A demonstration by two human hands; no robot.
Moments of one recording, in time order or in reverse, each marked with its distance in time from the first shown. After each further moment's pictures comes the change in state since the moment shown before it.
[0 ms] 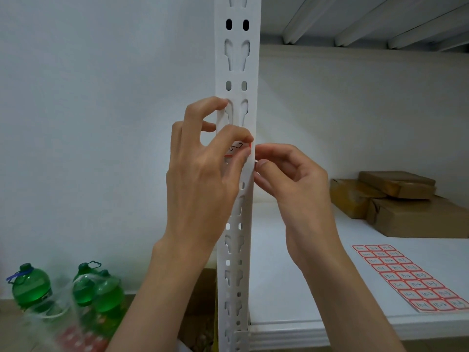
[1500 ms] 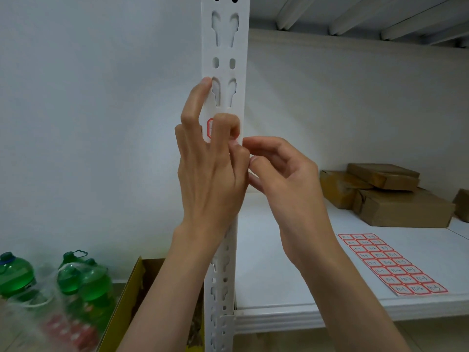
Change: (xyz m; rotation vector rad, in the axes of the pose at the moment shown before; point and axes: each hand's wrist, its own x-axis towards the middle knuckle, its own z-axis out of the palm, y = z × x) left_hand -0.013 0.013 0.036 -0.065 0.092 -0.068; right_hand -0.012 -0.002 -0.011 -0.085 -0.062 0.017
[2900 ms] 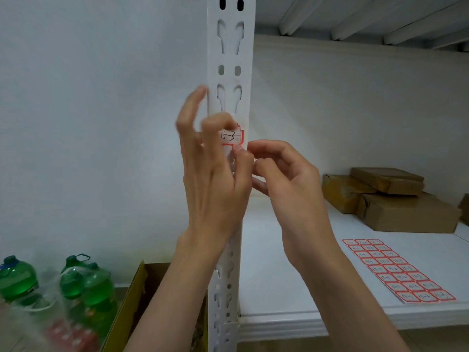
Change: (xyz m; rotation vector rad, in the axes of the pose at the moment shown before) left_hand 0.001 0.001 0.001 -0.187 0.080 -0.078; right_hand 0.004 0.001 0.004 0.036 0.018 0.002
